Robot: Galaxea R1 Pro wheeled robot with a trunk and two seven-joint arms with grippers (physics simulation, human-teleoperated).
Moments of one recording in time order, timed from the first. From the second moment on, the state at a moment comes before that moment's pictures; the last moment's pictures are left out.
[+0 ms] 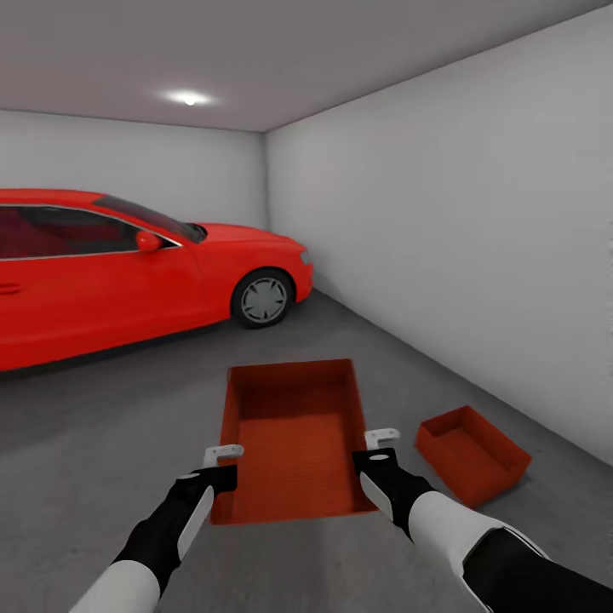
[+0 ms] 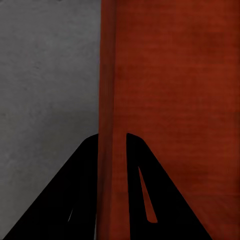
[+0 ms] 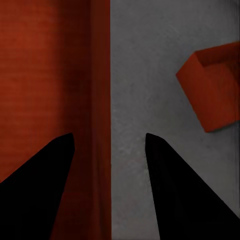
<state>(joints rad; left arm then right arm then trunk) -0.55 -0.04 -0.06 -0.74 0.17 0.43 0.14 -0.86 0.13 0.59 -0.19 -0.47 0.16 -0.35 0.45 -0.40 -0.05</state>
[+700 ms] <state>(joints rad) -0.55 -0.04 -0.06 -0.74 0.17 0.43 0.14 -0.86 0.13 0.59 -0.19 -0.47 0.16 -0.35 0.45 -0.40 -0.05</state>
